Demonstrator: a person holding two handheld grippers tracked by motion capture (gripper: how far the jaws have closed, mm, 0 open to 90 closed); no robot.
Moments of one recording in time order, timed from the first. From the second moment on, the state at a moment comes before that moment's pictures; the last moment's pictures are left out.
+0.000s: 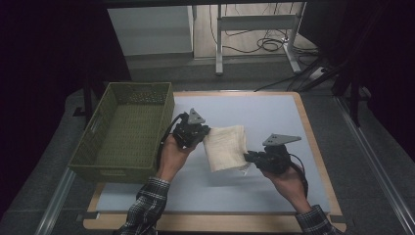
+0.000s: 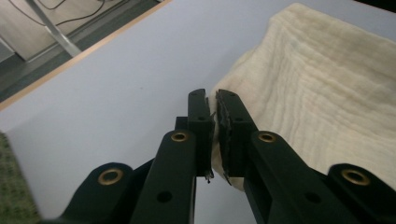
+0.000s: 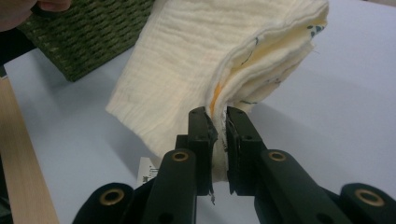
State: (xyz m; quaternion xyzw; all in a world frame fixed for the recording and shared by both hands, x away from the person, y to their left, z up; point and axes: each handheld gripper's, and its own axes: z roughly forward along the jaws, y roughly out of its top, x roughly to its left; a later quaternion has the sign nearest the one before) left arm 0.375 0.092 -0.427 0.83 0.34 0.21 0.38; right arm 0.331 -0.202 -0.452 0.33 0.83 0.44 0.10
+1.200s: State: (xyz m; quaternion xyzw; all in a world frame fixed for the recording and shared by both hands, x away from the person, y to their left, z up) left arm 0.381 0.200 -0.373 0.80 0.40 0.25 0.38; right arm 0.368 -0.103 -0.410 0.28 0.83 0.48 0.09
